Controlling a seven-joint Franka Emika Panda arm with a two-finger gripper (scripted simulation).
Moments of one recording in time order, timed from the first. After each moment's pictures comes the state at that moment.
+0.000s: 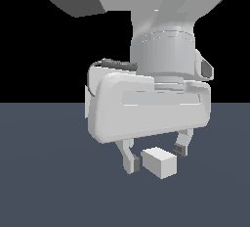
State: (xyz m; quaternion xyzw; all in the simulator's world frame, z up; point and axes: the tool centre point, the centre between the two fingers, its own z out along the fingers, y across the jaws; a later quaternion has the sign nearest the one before) arm -0.115 -0.050 0.020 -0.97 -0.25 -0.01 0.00
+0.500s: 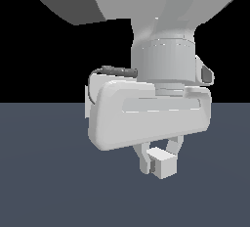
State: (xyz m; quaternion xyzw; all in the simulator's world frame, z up) arm -0.115 -0.050 0.012 -0.97 -0.25 -0.01 0.00
